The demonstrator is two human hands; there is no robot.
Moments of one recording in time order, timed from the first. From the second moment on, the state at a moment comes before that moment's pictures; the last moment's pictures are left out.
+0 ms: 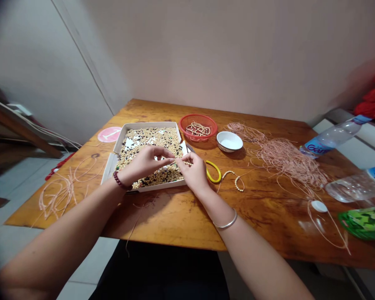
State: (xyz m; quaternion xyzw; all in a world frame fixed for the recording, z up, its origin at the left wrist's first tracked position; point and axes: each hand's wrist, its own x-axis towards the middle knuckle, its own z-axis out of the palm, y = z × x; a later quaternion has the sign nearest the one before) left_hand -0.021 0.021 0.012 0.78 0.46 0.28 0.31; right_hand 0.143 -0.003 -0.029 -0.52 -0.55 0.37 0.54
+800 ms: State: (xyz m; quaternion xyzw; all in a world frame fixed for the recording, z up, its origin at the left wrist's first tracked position) left_hand -0.030 0.018 -0.006 0.84 0.51 0.09 0.16; right_hand 0.143 0.006 -0.025 -0.49 -0.34 0.59 0.55
